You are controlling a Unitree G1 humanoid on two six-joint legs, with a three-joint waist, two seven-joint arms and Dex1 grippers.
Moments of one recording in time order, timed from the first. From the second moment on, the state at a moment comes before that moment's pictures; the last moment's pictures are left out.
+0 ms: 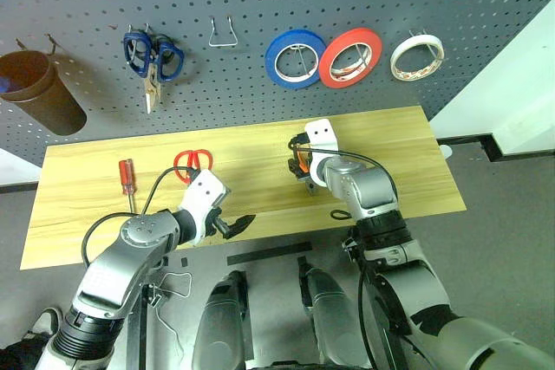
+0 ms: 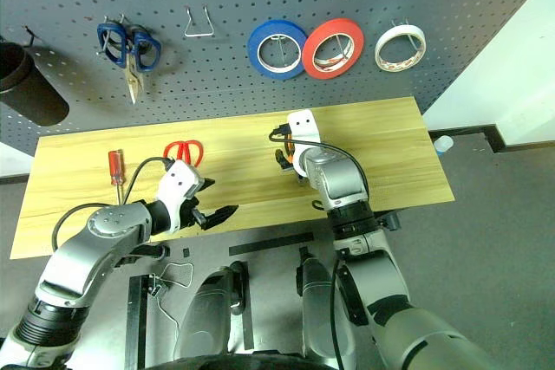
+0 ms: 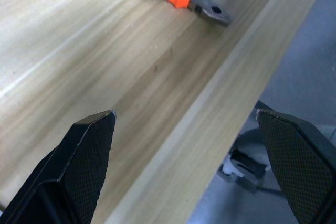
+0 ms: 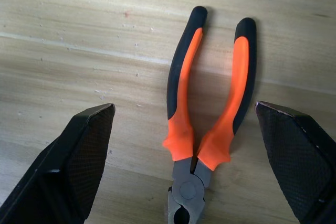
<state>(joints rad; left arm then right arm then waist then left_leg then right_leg) -0.12 0.58 -0.09 -0.45 -0.30 0.76 -0.60 -0.76 -0.04 0.06 0.30 0.06 0.95 0.10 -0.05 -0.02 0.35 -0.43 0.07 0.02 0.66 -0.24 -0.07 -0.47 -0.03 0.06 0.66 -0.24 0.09</state>
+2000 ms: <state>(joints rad) -0.07 0.59 -0.06 -0.59 -0.38 0.83 -0.54 -0.83 -0.07 0.05 0.42 0.04 0.96 0.09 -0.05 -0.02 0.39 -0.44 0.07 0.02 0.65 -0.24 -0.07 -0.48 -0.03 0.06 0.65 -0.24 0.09</state>
